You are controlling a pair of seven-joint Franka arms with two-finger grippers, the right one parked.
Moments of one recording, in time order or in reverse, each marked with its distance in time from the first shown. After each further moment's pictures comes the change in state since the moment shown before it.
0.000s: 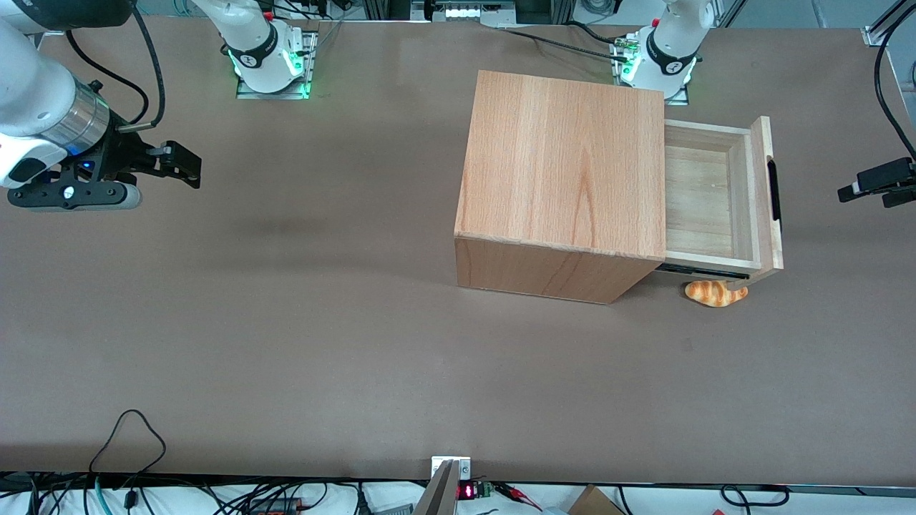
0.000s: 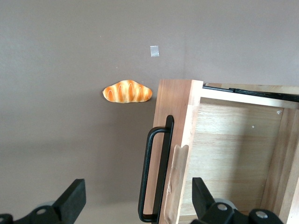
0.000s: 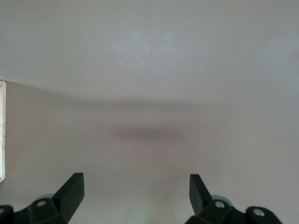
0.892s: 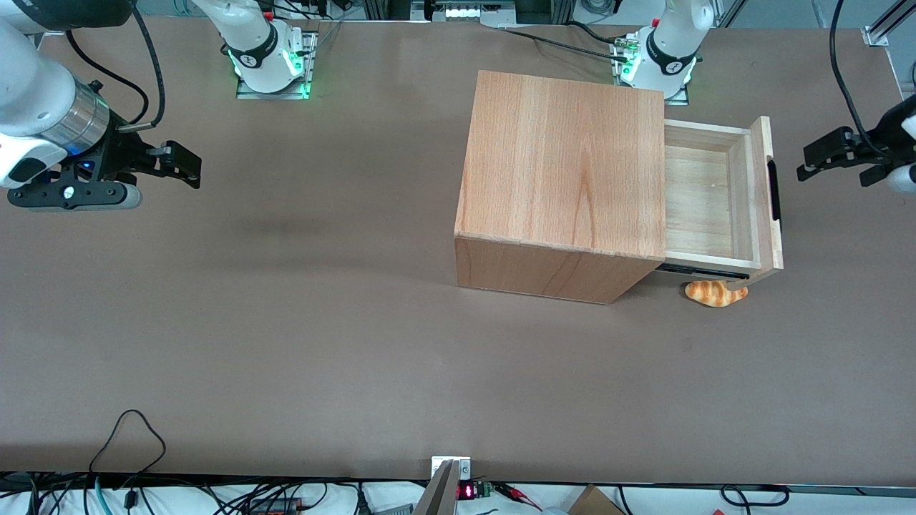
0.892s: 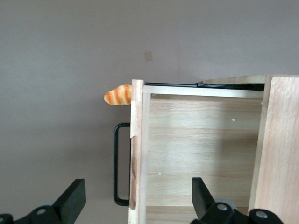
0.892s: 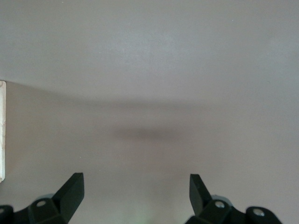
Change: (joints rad) arm -0.270 -0.116 0.014 0.009 0.203 -0.022 -0.194
